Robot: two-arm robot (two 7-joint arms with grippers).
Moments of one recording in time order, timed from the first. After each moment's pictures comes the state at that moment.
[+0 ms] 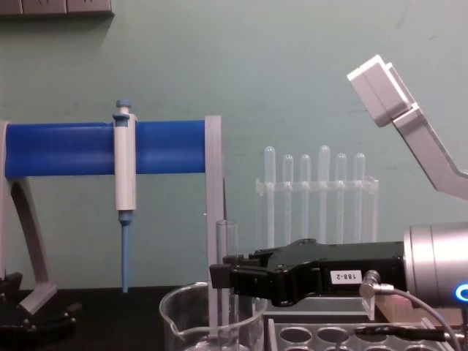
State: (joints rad) left arm -0.20 0.60 0.45 -1.41 -0.25 -0.12 0.03; right arm 0.52 0.45 -0.66 -1.41 0.53 0.14 0.66
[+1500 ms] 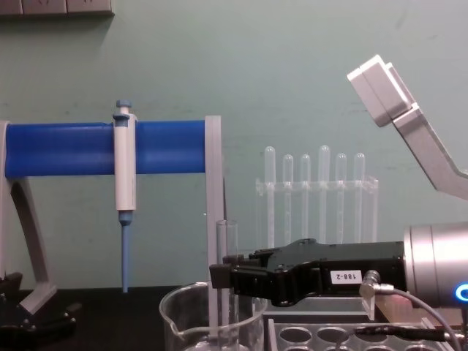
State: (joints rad) left arm -0.20 0.60 0.45 -1.41 -0.25 -0.12 0.03; right arm 0.52 0.45 -0.66 -1.41 0.53 0.14 0.66
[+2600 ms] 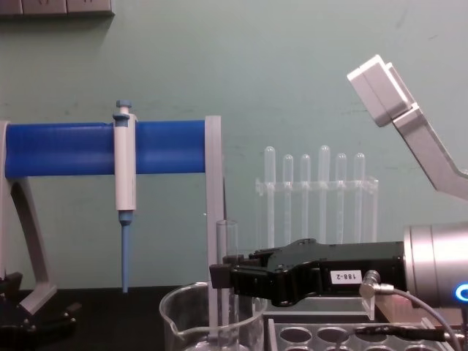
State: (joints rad) left arm -0.20 0.60 0.45 -1.41 -0.25 -0.12 0.03; right arm 0.52 0.45 -0.66 -1.41 0.53 0.14 0.66
